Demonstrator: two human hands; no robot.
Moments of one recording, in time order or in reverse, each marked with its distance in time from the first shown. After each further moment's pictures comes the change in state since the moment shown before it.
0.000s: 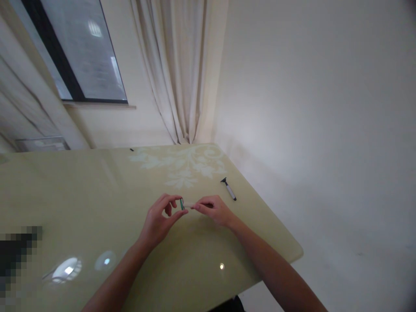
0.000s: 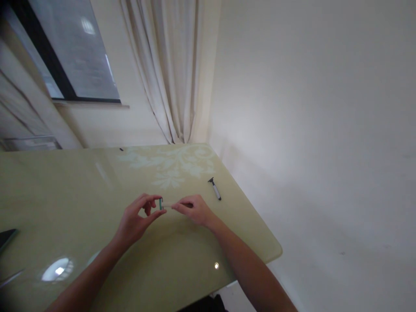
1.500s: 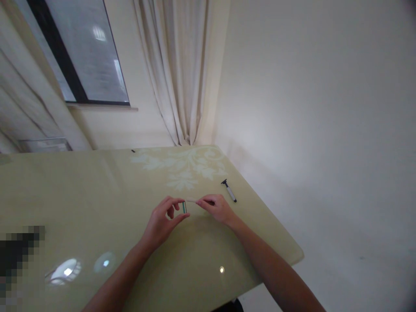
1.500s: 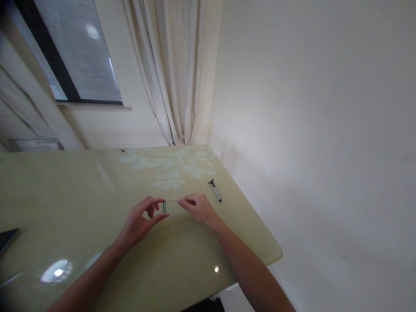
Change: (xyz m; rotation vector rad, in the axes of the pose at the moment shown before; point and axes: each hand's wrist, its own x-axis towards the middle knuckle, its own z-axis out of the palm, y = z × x) left_hand -0.001 -0.003 0.006 -0.008 -0.047 -0.022; right_hand 0.003 0.005 -0.001 -0.090 0.100 -0.003
